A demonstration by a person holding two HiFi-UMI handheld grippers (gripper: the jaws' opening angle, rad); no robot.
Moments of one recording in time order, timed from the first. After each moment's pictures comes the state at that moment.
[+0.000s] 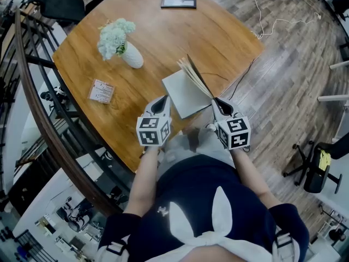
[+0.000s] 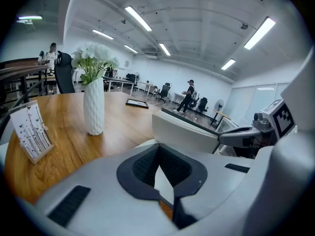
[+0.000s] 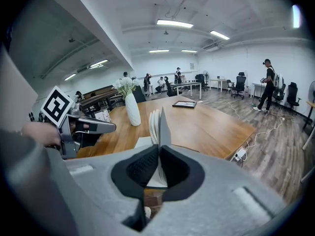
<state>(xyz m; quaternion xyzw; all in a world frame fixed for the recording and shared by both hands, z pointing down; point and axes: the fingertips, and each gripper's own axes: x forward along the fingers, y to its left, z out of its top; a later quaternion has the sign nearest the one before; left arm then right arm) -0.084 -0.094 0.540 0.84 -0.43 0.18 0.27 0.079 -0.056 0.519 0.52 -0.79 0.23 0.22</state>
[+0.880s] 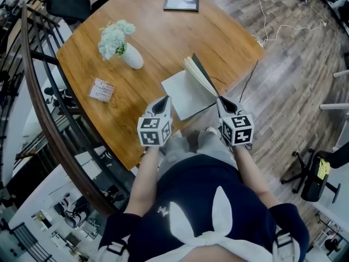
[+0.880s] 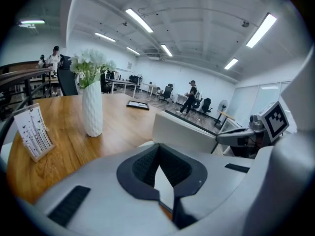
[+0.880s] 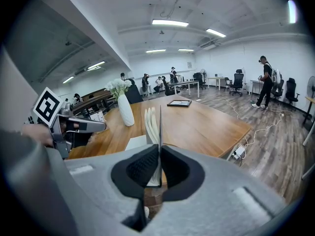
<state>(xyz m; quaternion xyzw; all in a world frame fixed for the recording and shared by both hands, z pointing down) -0.060 -0.090 0.530 0.83 -0.46 0.18 0.27 0.126 -0.067 0.524 0.53 -0.79 0.24 0.21</state>
